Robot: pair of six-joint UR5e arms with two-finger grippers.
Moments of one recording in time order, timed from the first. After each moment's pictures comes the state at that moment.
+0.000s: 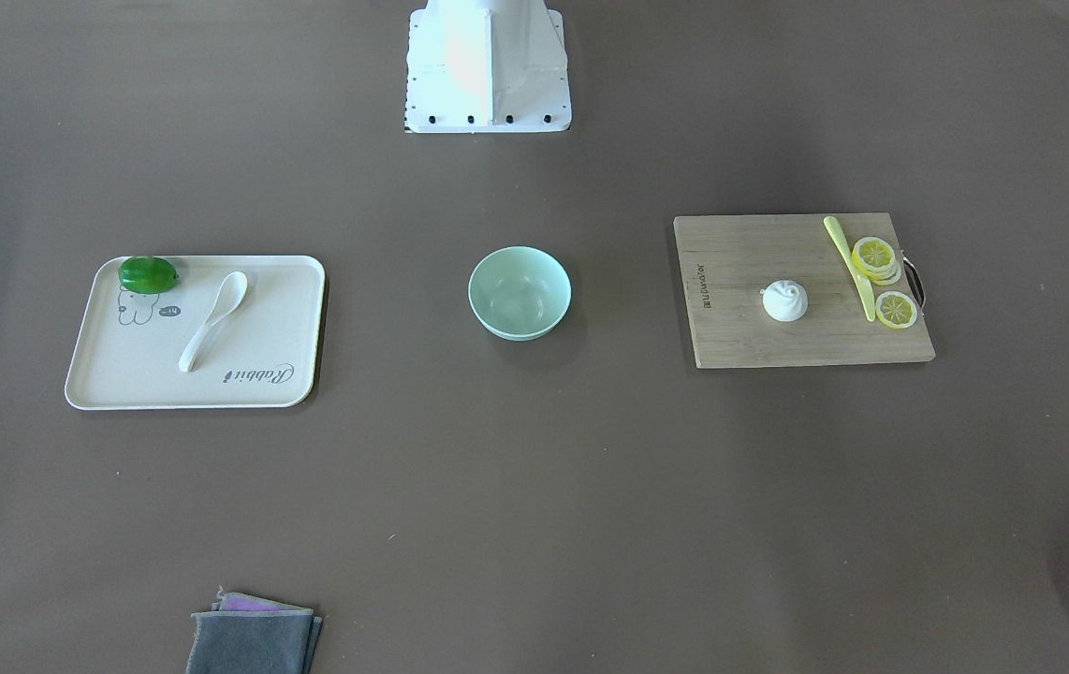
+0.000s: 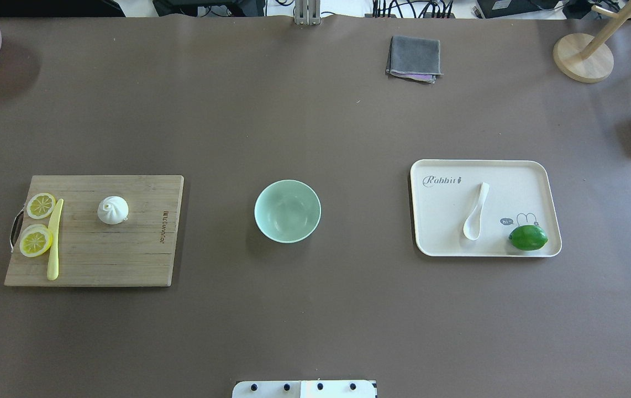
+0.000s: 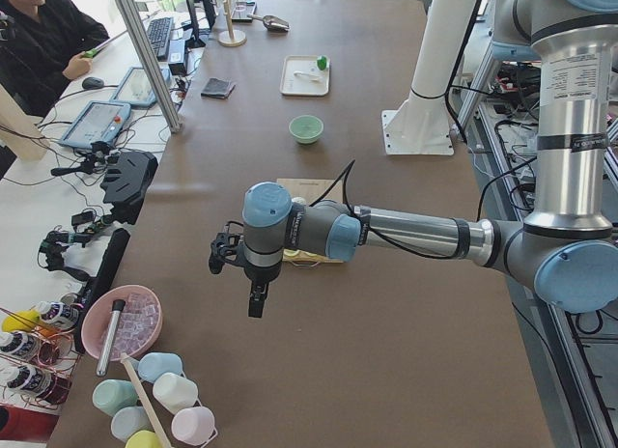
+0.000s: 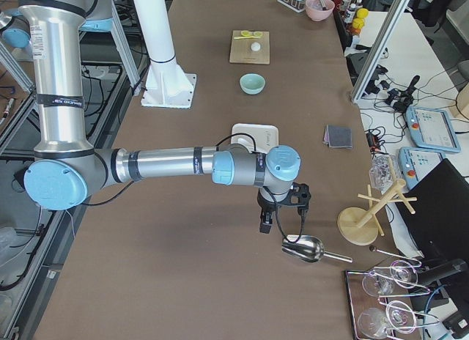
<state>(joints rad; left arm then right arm) -1.55 -1.51 -1.74 -1.68 -2.24 -0.11 1.53 -1.56 1.67 -1.69 2.36 0.12</state>
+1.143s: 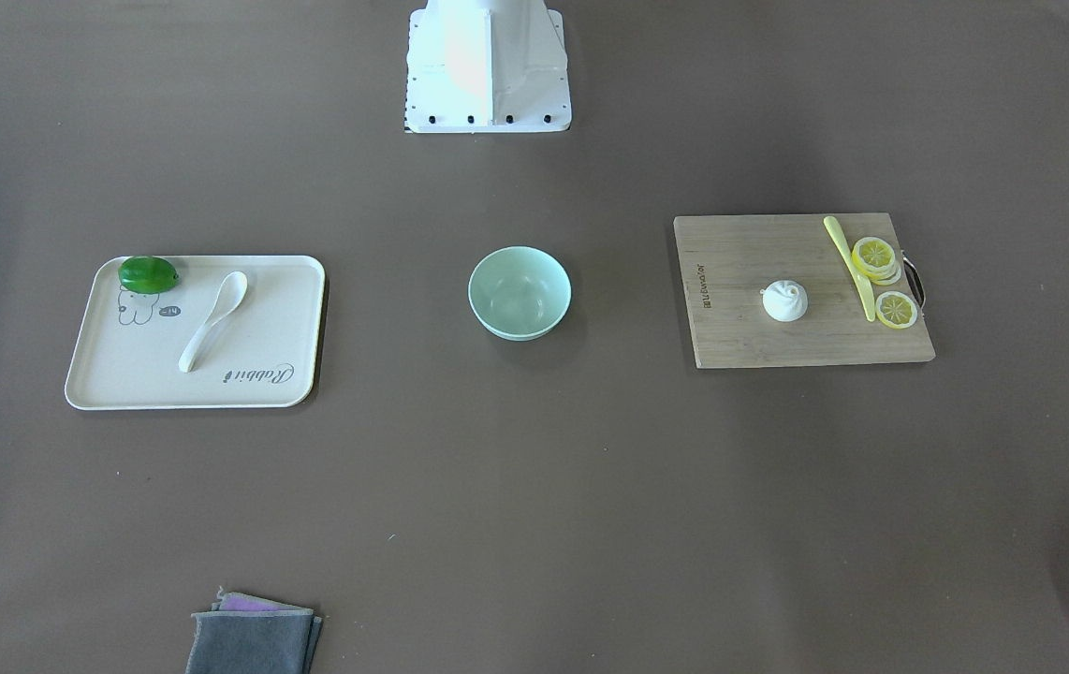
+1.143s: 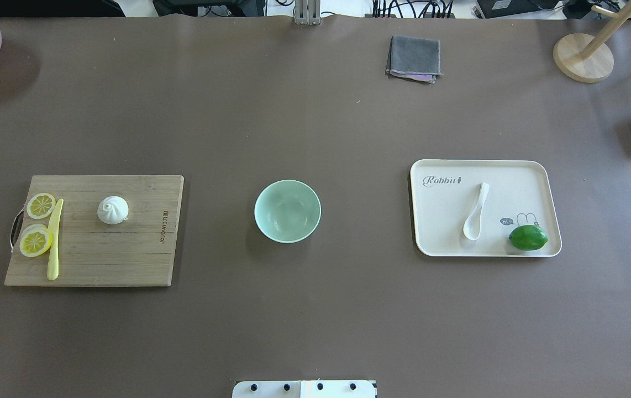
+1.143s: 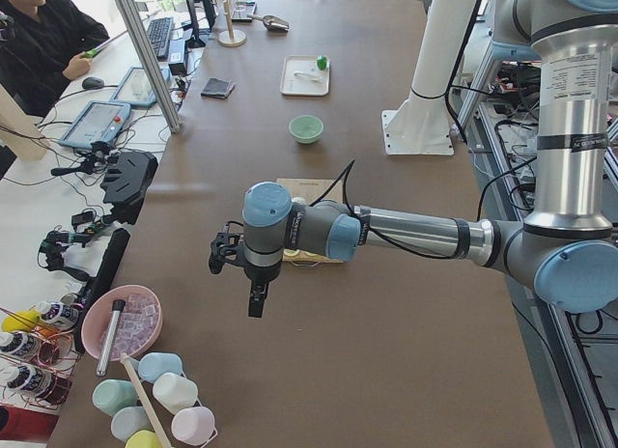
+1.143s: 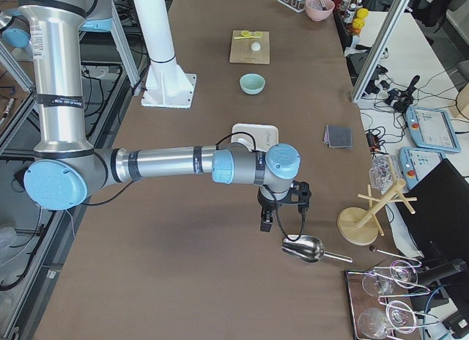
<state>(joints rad) -1.55 -1.51 -1.75 -1.68 -2.24 -0.11 1.53 -1.56 1.68 -1.68 2.36 0.12</state>
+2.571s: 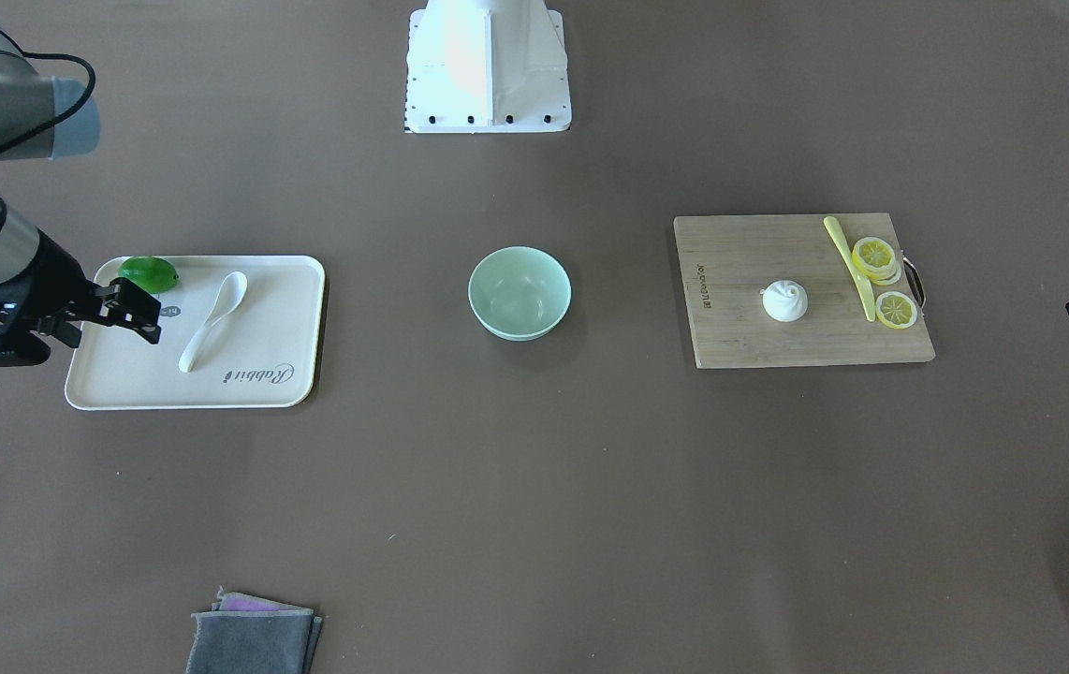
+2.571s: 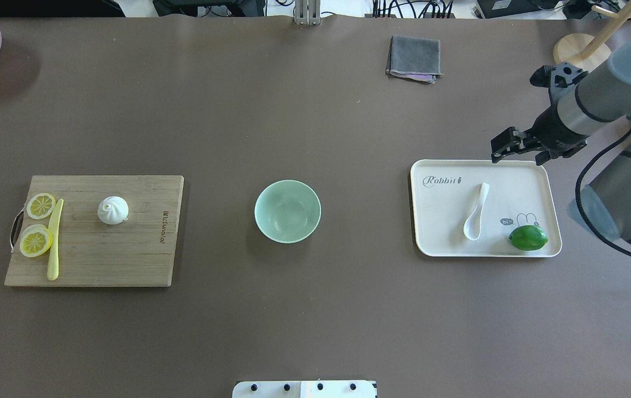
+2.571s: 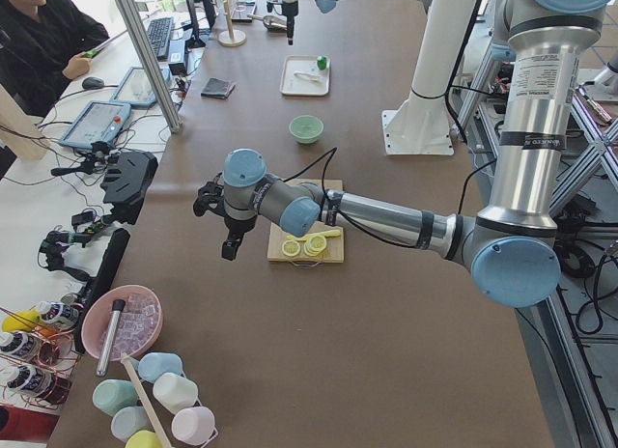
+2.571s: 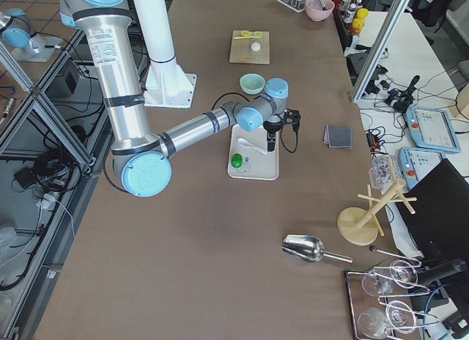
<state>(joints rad) -1.35 -1.68 -1.65 -1.91 -2.31 -0.29 0.92 -1.34 1.73 -1.31 2.17 0.94</state>
